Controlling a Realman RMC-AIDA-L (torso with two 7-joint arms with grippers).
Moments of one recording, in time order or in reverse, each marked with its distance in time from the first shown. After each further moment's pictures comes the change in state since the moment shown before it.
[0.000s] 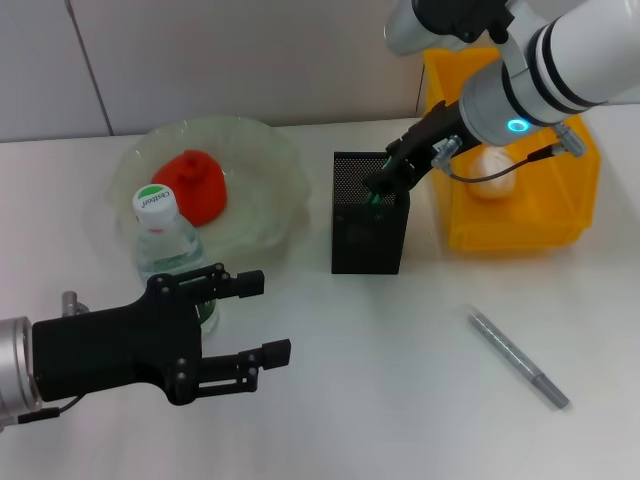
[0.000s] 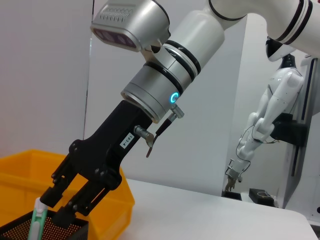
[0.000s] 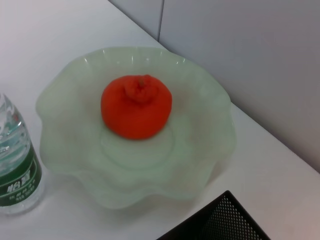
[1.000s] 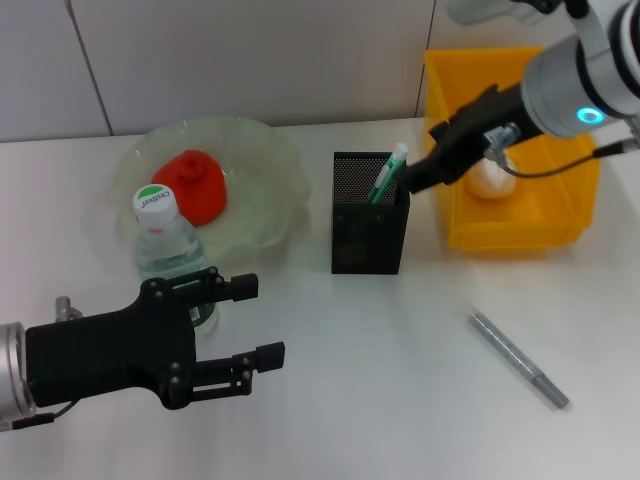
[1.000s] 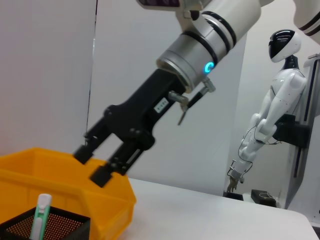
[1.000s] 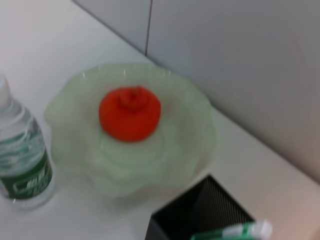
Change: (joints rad) left arm 0.012 0.000 -0.008 0.000 0.002 0.006 0.003; right arm -0.141 0.003 -0.002 0.366 -0.017 -0.204 0.109
